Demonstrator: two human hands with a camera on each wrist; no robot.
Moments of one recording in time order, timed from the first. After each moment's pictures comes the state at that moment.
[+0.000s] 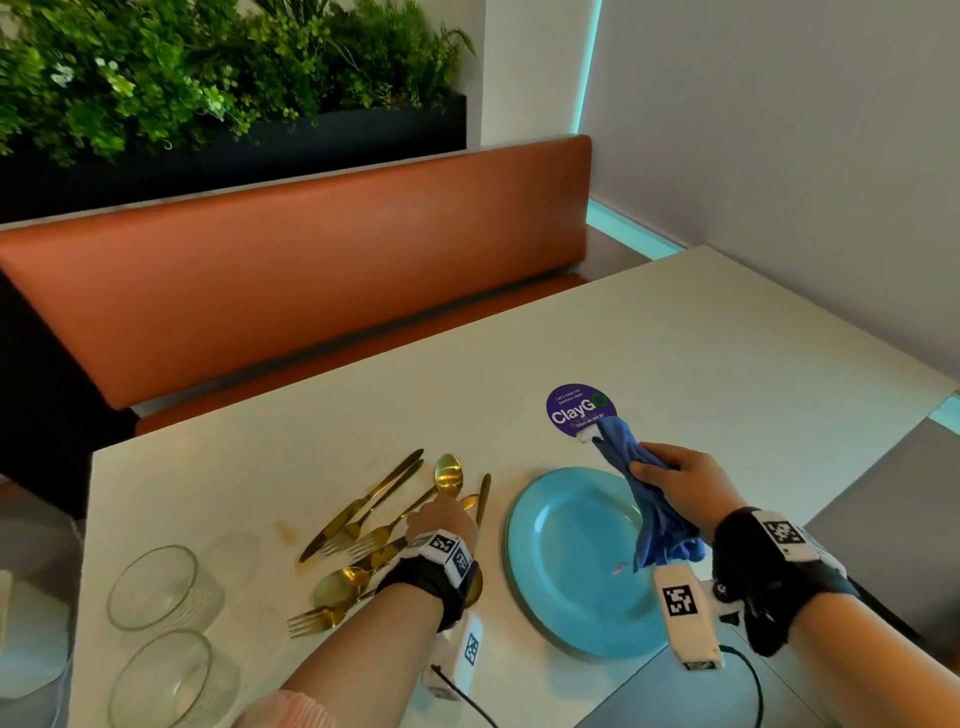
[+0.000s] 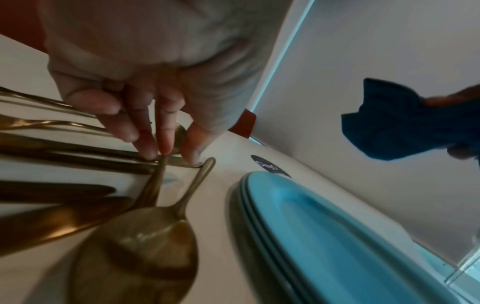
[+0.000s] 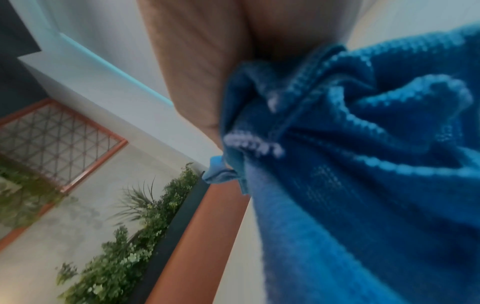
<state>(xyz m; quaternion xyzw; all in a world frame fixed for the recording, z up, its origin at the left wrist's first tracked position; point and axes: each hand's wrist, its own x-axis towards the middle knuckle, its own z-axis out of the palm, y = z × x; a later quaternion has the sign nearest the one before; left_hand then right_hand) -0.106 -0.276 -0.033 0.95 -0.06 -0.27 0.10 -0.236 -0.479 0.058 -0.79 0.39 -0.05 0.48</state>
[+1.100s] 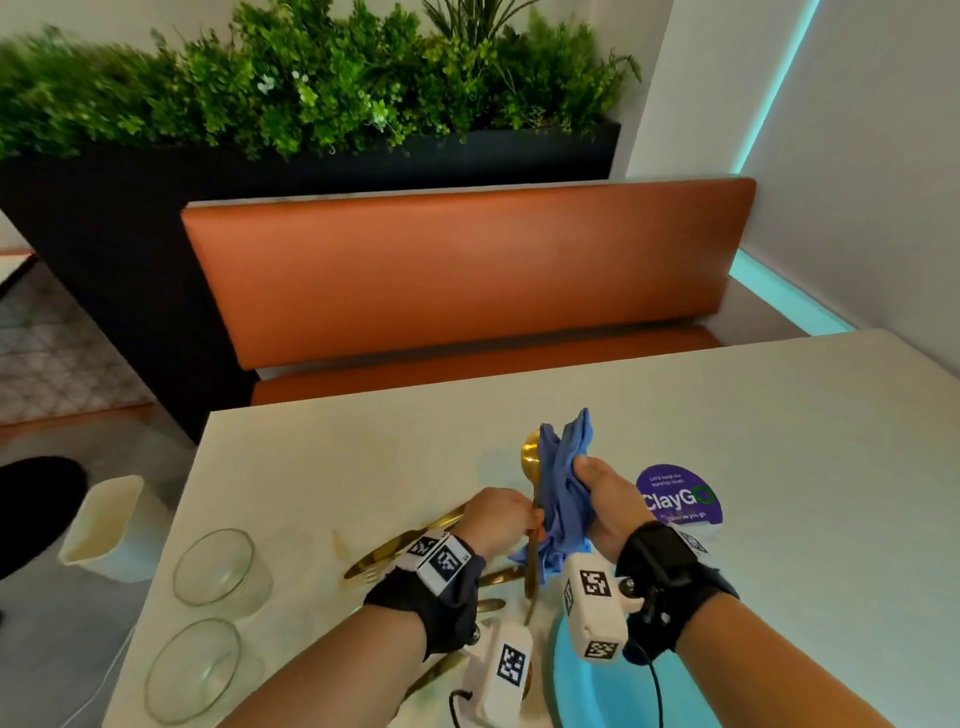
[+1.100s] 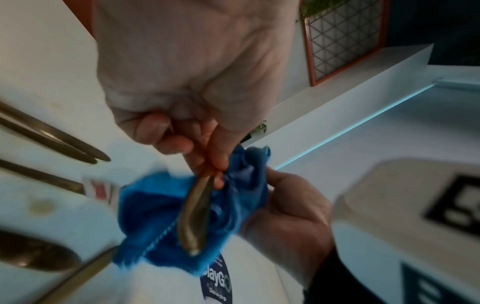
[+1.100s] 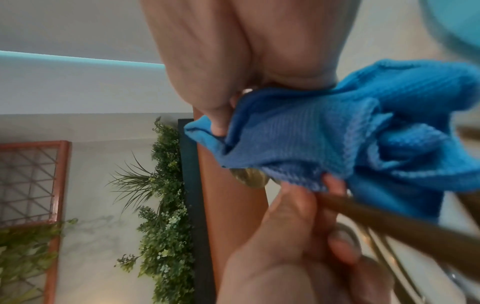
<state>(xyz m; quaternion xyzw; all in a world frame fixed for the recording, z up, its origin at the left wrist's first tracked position) -0.043 -0.282 0.018 0.82 -0.01 -0.32 0.47 -0.070 -0.415 0.029 -0.52 0.34 0.04 0.78</state>
